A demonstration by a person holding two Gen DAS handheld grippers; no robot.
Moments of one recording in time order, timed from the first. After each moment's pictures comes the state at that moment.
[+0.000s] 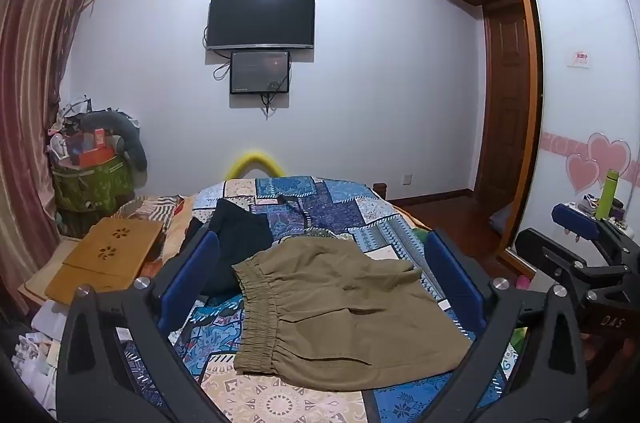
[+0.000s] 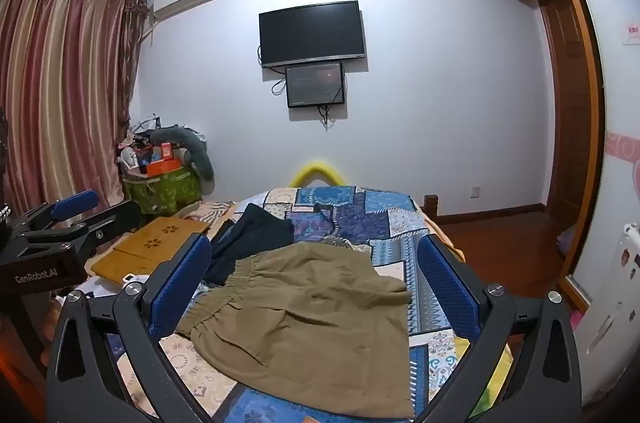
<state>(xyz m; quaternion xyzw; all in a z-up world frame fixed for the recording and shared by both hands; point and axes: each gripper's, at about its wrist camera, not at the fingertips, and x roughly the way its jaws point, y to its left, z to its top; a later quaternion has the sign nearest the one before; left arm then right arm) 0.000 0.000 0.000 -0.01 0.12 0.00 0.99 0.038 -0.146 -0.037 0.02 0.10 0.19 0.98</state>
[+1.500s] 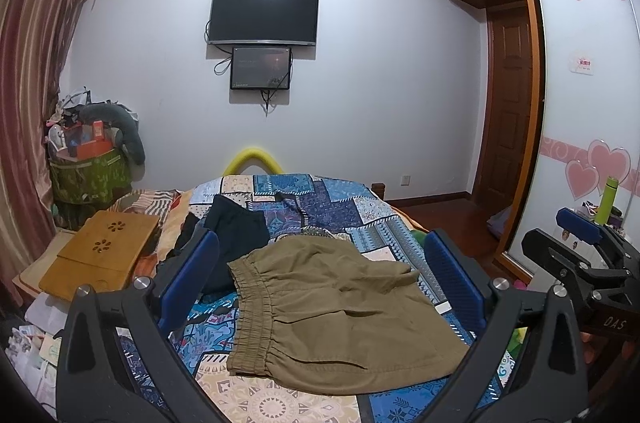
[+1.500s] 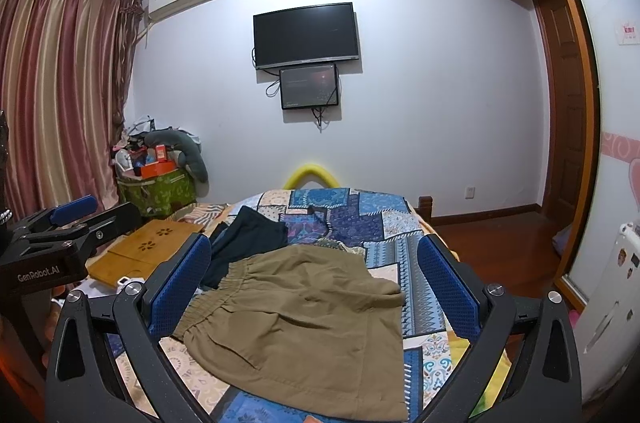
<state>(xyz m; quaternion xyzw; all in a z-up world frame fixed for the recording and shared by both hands) 0.011 0.001 0.004 -0.02 0.13 0.00 0.99 0.040 -0.149 -0.036 0.02 0.10 0.18 0.98</state>
